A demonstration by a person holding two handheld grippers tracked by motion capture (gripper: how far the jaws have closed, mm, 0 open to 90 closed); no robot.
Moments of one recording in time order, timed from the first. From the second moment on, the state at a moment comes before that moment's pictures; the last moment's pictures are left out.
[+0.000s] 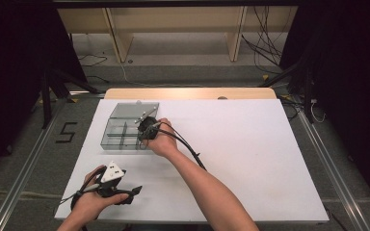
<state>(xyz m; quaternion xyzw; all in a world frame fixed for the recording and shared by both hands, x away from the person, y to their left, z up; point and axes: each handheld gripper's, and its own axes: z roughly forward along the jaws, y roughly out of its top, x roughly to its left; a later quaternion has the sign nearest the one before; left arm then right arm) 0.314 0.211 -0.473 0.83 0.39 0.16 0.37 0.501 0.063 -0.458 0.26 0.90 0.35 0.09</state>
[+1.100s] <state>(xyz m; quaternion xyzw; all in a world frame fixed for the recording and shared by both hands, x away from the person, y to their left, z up) 0.314 0.211 -0.473 0.83 0.39 0.16 0.37 0.507 0.069 -0.468 0.26 0.92 0.29 0.08</state>
